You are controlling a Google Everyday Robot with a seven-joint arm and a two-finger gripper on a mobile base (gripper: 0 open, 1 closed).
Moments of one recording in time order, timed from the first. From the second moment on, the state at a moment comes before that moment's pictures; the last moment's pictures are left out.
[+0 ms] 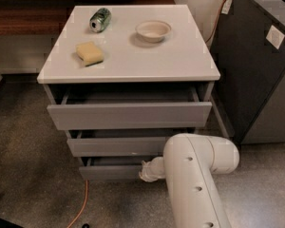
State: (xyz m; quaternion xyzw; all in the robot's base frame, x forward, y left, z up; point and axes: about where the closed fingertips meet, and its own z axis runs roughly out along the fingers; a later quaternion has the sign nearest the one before) arm 0.654 -0.016 0.174 -0.61 0.74 0.06 0.26
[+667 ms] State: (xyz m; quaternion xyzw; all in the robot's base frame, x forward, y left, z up) arm 0.654 -0.017 0.180 -0.62 0.74 0.06 0.26
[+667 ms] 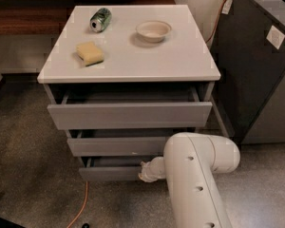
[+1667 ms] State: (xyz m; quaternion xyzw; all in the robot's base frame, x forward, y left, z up) arm 0.654 -0.017 0.180 -0.62 0.74 0.06 0.26
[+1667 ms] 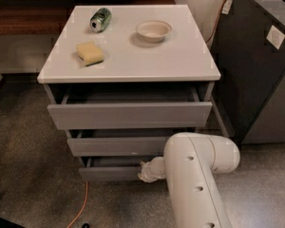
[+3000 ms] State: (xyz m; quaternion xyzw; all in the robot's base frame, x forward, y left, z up) arm 0.654 -0.017 0.180 -0.62 0.74 0.06 0.26
